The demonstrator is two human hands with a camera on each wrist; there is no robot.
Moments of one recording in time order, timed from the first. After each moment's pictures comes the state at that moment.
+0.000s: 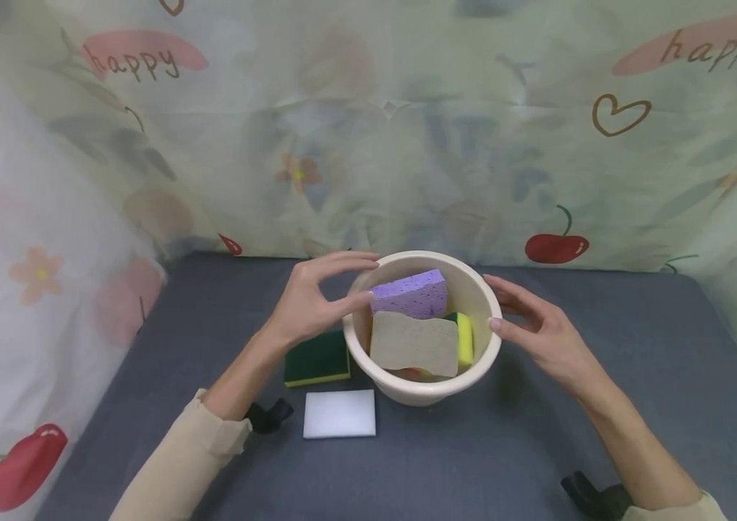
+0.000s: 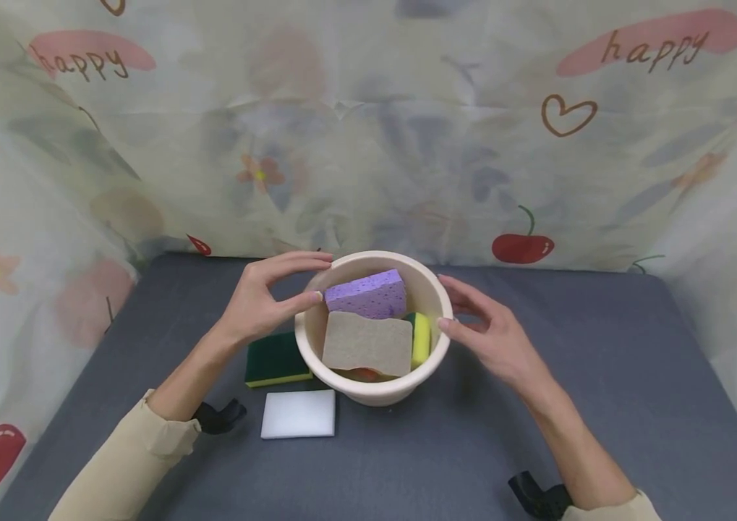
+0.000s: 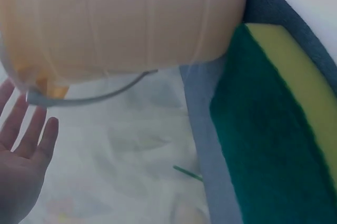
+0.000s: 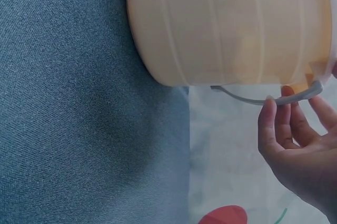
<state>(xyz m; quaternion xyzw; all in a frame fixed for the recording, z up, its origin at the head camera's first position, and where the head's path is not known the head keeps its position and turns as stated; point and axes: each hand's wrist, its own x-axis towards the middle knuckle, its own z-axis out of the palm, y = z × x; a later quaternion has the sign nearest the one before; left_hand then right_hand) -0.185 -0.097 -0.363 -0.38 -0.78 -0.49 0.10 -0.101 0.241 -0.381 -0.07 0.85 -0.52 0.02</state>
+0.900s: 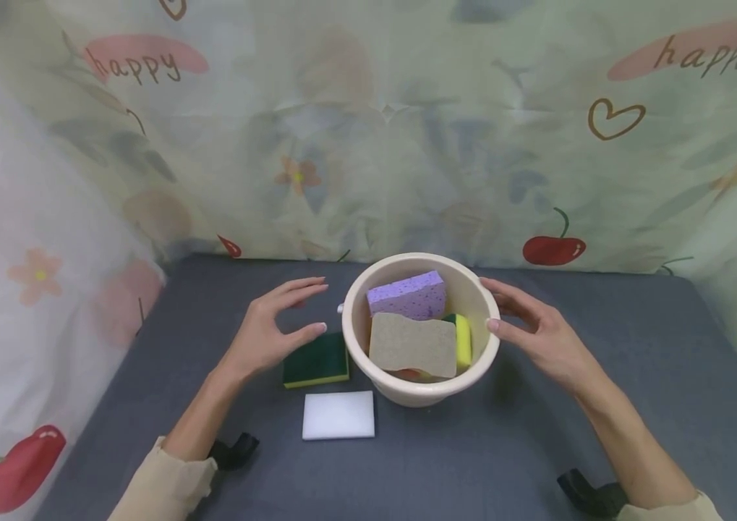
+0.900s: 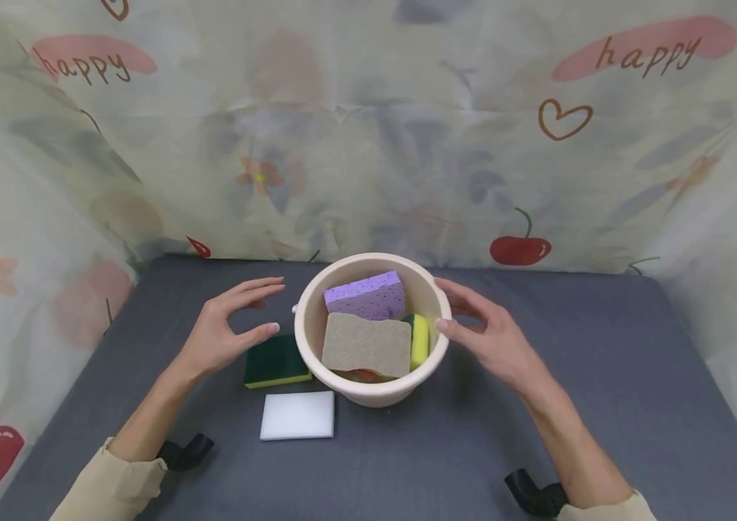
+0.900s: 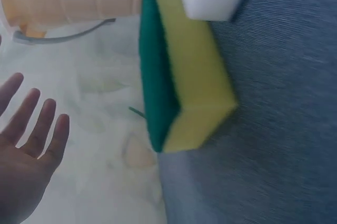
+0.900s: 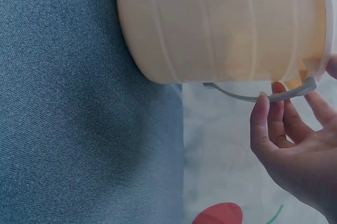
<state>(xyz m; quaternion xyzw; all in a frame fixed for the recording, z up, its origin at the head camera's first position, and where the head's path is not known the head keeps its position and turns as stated) -0.161 -0.160 -0.398 -0.29 -0.85 -0.44 0.06 -0.101 0.241 -0.376 -0.08 0.85 -0.52 0.04</state>
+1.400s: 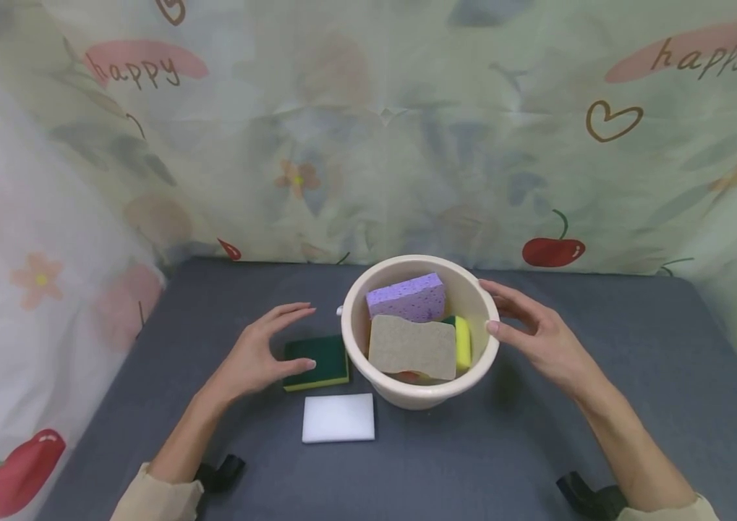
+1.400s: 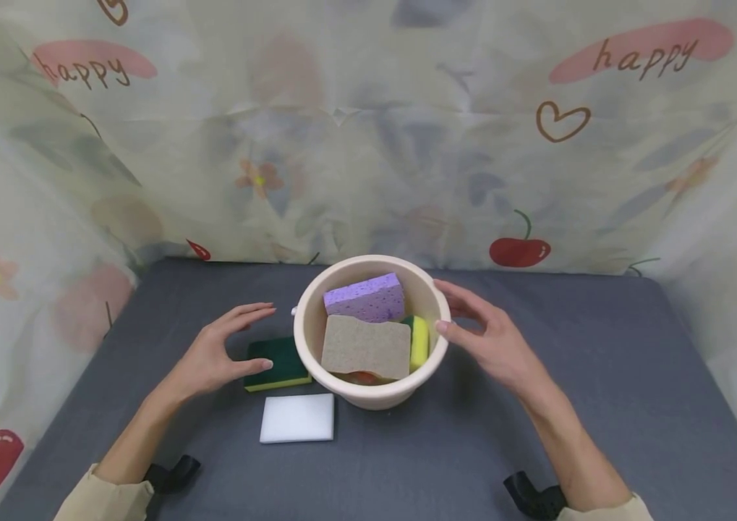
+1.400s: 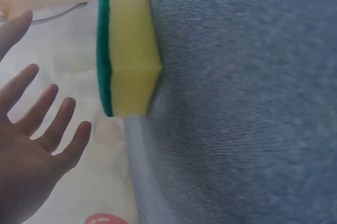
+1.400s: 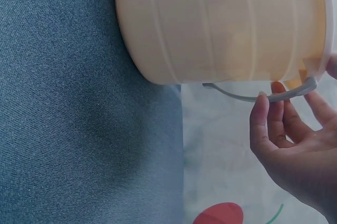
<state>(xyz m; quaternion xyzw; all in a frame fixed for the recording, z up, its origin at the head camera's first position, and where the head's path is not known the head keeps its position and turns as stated) -0.147 -0.183 -0.425 -0.25 -0.89 -0.38 -0.01 -0.100 0.240 -0.376 -0.07 0.84 -0.53 0.05</state>
